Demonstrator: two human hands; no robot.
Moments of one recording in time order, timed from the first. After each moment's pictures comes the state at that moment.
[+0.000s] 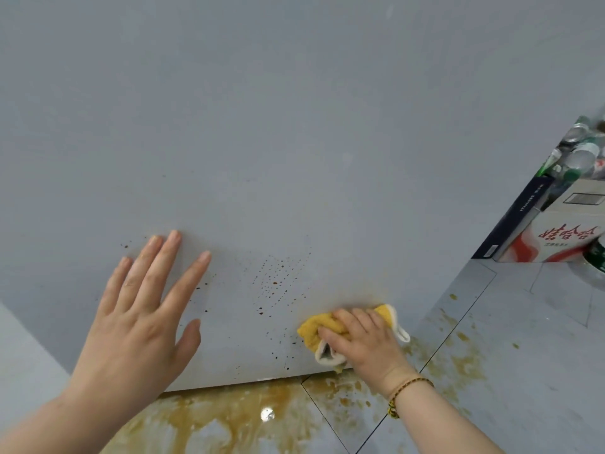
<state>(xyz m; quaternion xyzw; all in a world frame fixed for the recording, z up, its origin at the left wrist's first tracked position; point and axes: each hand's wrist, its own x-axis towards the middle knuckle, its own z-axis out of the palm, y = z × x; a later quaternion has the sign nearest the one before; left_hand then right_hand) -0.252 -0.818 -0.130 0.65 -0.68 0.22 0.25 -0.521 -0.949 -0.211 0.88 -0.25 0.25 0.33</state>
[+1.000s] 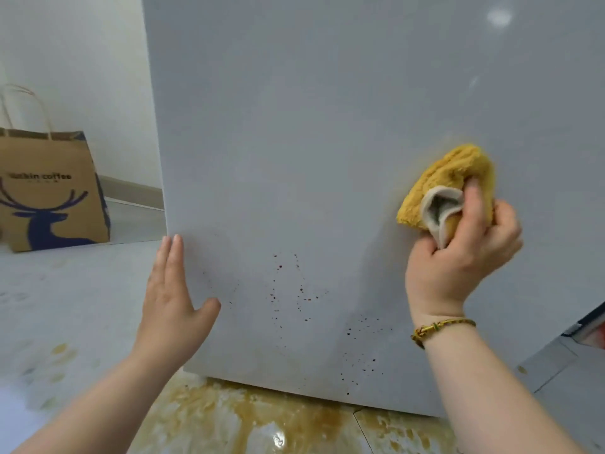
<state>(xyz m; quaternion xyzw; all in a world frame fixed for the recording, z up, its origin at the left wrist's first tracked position) -0.193 -0.762 -0.107 0.80 -0.38 -0.04 0.47 -0.385 -0.930 -0.033 0.60 -0.33 0.69 0.22</state>
